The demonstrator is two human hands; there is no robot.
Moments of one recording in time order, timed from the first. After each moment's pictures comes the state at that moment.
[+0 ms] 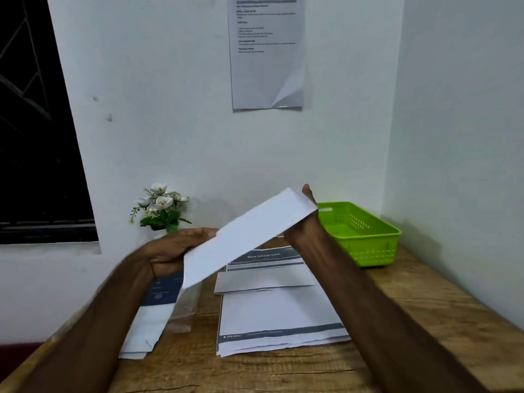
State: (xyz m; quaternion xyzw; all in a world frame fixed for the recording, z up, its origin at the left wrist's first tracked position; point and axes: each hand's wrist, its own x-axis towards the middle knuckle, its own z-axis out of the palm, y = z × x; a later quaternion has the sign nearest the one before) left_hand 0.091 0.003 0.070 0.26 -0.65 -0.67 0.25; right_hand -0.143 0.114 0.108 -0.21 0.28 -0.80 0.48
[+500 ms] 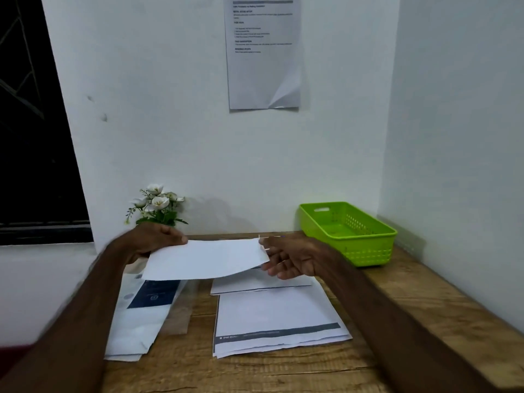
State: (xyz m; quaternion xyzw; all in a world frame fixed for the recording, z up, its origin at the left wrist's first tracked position) left_hand 0.127 -0.070 0.076 0.46 -0.77 -0.38 0.24; right_hand -0.156 0.139 0.069 -0.39 0.67 -0.42 0.47
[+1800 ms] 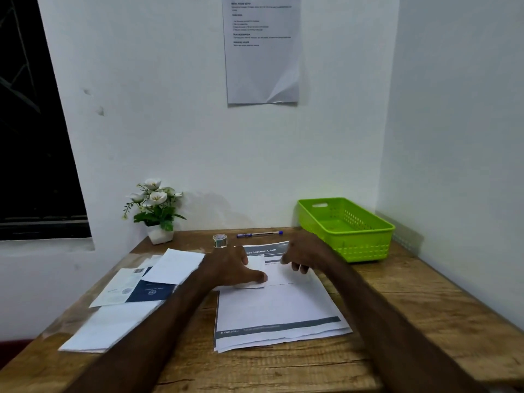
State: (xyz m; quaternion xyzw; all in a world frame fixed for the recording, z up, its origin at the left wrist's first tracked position) left_hand 0.000 0.036 0.024 0.41 -0.90 -0.10 0.11; right_hand -0.185 0.136 0.048 -0.52 0.80 -0.25 0.15
